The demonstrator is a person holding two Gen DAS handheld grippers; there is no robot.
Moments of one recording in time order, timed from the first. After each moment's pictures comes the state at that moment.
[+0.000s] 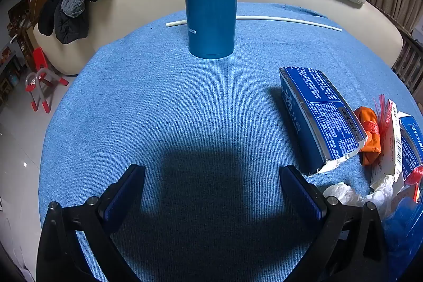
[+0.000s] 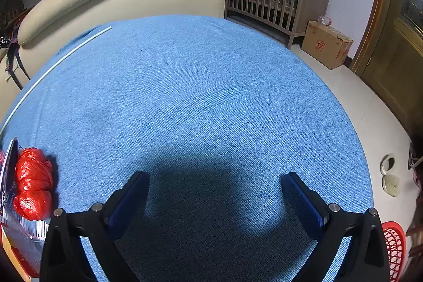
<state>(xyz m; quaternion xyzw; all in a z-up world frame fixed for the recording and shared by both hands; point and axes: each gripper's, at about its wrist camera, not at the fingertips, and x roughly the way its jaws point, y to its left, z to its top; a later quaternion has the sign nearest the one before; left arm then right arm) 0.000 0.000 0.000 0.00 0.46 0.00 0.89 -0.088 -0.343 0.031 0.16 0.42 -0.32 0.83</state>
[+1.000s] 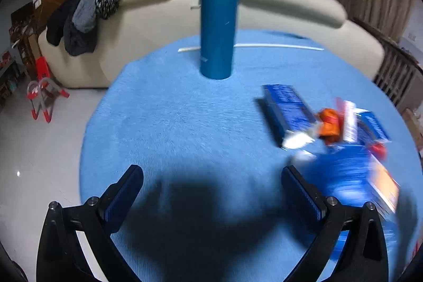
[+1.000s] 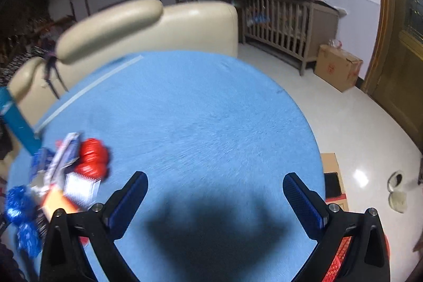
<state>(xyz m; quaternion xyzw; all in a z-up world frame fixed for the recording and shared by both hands) -0.086 0.022 0.052 -0.01 0.40 -0.02 0.92 -0.181 -0.298 0.094 0.14 0.34 -0.27 0.89</state>
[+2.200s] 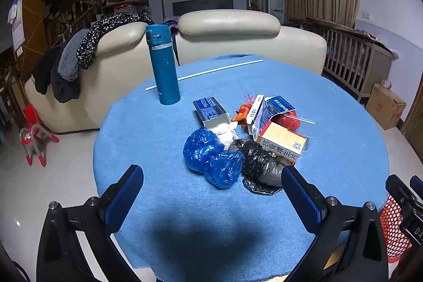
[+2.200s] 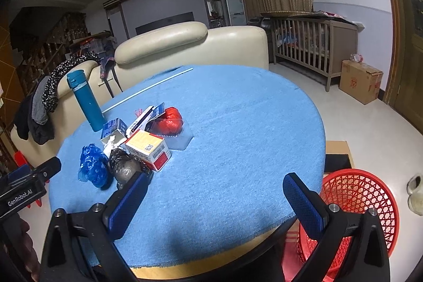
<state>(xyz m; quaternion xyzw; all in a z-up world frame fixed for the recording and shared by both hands) -0.217 -0.032 0.116 0.06 0.32 -0.10 0.94 -0.303 -0.190 0.111 0.14 0.27 -0.19 0.93</state>
